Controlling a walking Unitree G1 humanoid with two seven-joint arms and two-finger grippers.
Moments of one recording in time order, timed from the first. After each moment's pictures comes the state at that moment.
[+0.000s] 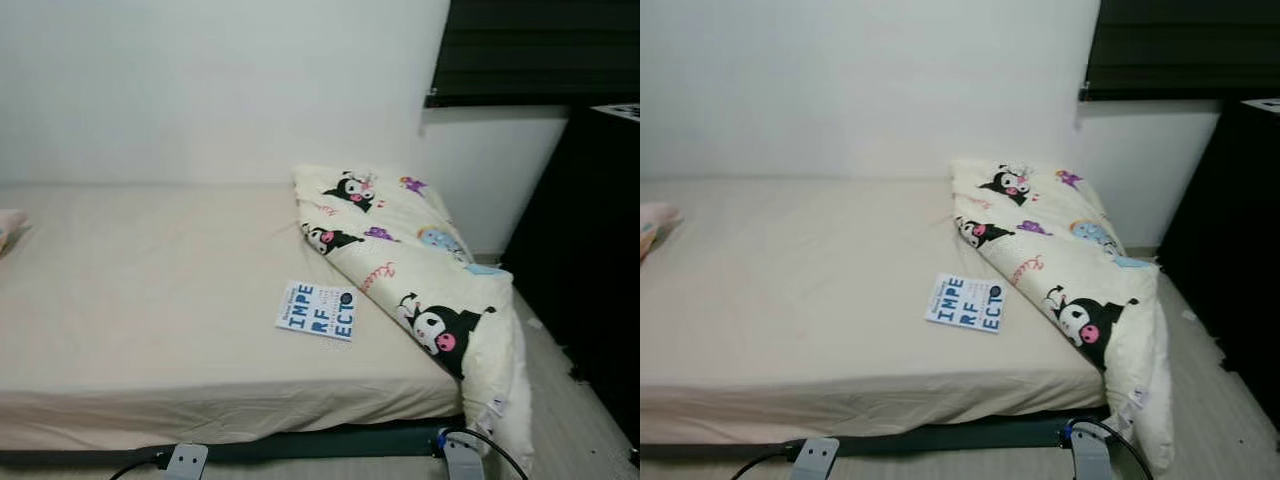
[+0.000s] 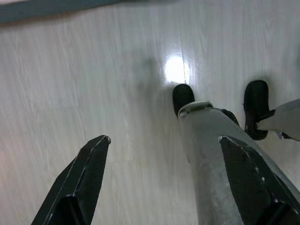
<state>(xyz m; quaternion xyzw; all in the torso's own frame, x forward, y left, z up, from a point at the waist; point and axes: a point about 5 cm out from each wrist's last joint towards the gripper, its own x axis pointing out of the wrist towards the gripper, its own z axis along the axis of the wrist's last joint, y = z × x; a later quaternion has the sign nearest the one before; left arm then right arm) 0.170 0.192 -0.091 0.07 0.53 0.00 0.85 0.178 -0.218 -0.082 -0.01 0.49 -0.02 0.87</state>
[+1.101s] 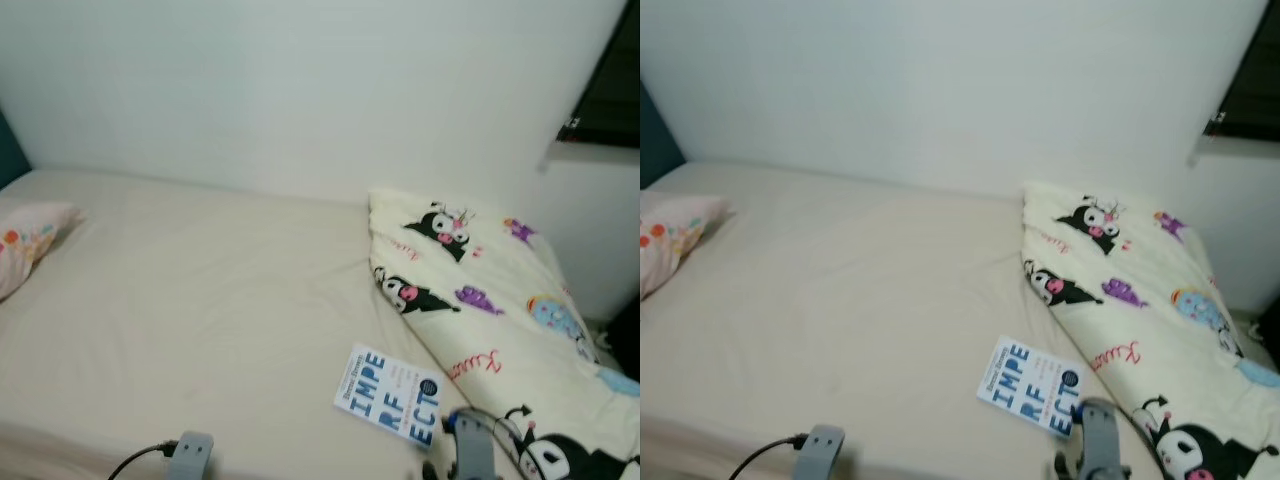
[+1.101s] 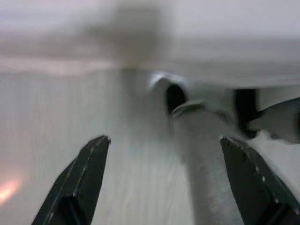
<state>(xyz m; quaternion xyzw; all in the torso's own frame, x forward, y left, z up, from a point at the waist) 0.176 0.187 -0.089 0.05 0.51 -0.02 0.86 0.201 -0.229 -0.069 0.04 0.44 -0.10 0.89</state>
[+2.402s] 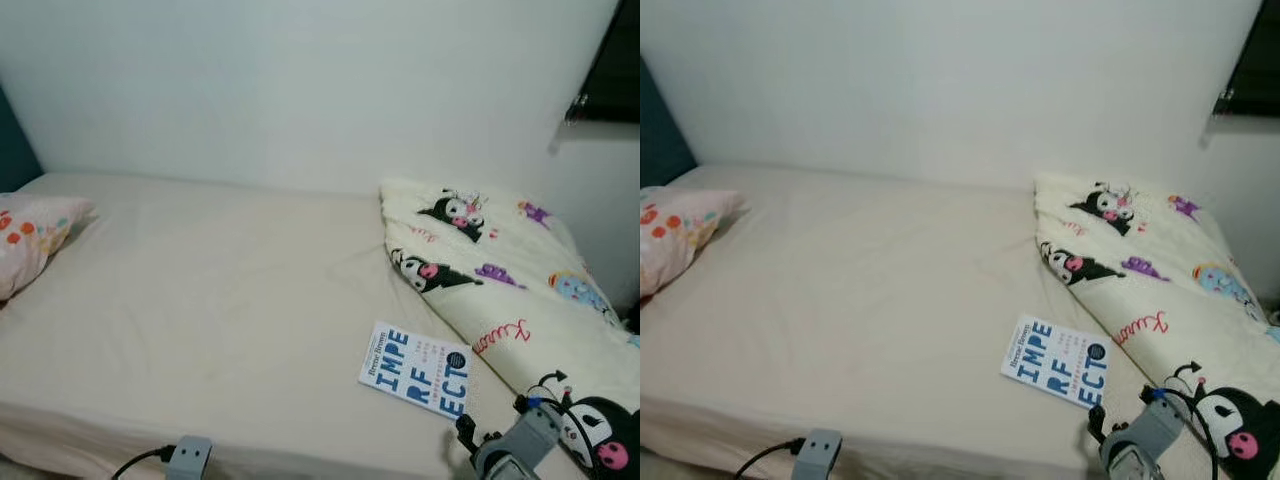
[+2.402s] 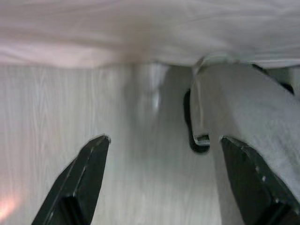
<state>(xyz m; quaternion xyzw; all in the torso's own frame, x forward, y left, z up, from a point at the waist) 0.175 0.185 -0.089 0.04 0.49 -0.04 0.87 0.225 -0.265 -0.043 0.31 0.30 -0.26 0.86</state>
